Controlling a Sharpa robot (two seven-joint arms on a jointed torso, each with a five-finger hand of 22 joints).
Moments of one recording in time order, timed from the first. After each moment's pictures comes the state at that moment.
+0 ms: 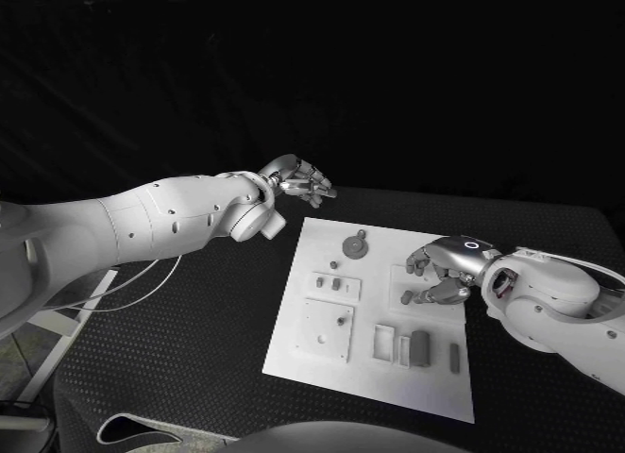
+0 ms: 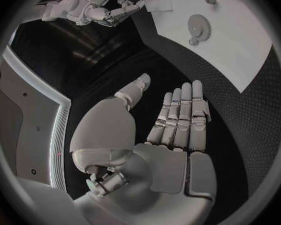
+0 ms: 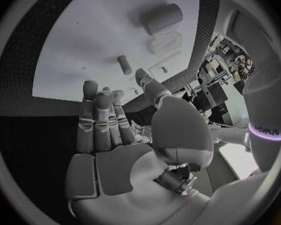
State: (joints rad) left arm 1.26 -0.77 -0.11 1.20 -0.54 -0.28 0.15; left_hand 1.08 -0.13 0.50 -0.20 0.06 0.78 0.20 0.24 0.57 0.90 0.18 0.32 0.19 0.86 0.13 0.53 0.54 0.06 0.97 0.03 0.07 0.85; right arm 1.20 -0.70 -0.14 1.46 -1.69 -0.13 -0.09; right_hand 1.06 -0.20 0.52 -0.29 0.05 0.84 0.11 0.14 0.69 1.02 0.13 0.06 0.46 1.25 0.01 1.07 0.86 0.25 1.14 0.04 0.57 1.31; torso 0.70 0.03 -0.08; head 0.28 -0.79
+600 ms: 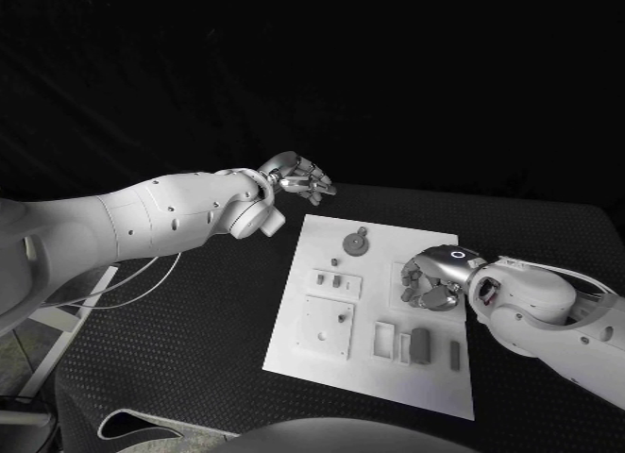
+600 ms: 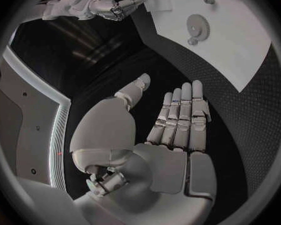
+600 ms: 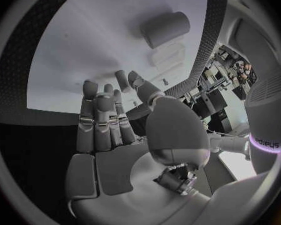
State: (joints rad) left arm 1.26 -0.78 -0.11 1.20 -0.54 -0.28 0.15; left_hand 1.08 -0.13 0.50 -0.20 0.06 0.78 0.20 0.24 0.57 0.90 0.18 0.32 0.19 0.86 0.13 0.52 0.54 0.06 0.97 0.03 0.07 0.85; right arm 1.17 -0.65 -0.16 1.42 -1.74 -0.13 -0.09; right_hand 1.14 -0.13 0.51 -0.29 0.05 0.93 0.14 0.18 0.69 1.15 0.08 0.11 0.44 1.28 -0.02 1.09 0.85 0.25 1.15 0.03 0.57 1.31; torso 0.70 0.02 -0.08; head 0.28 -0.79
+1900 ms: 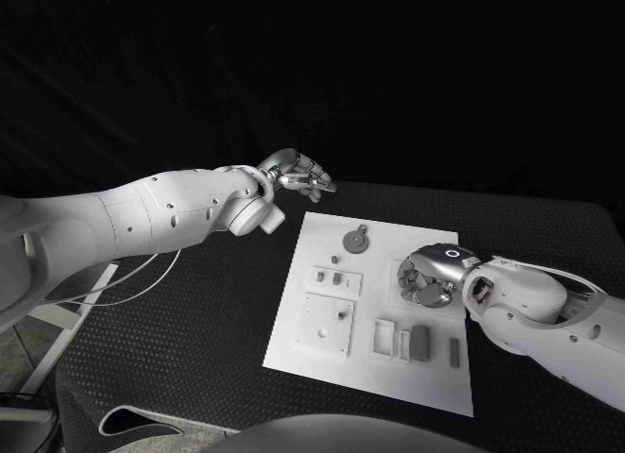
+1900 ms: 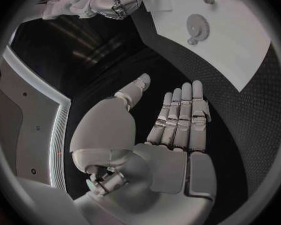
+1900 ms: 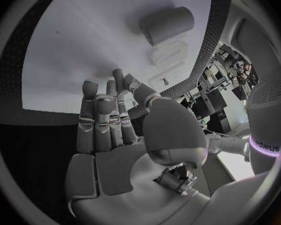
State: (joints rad) left arm 1.26 -0.78 -0.11 1.20 -0.54 -0.28 0.15; left_hand 1.08 -0.13 0.50 -0.20 0.06 0.78 0.20 0.24 0.57 0.90 0.18 0.32 0.18 0.86 0.13 0.52 0.54 0.05 0.97 0.03 0.07 0.85; right arm 1.16 -0.63 -0.16 1.40 -1.74 -0.16 -0.09; right_hand 1.18 -0.02 0.56 -0.29 0.05 1.04 0.11 0.23 0.68 1.25 0.05 0.14 0.47 1.30 -0.07 1.11 0.85 0.25 1.17 0.02 0.59 1.31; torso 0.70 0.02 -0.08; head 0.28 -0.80
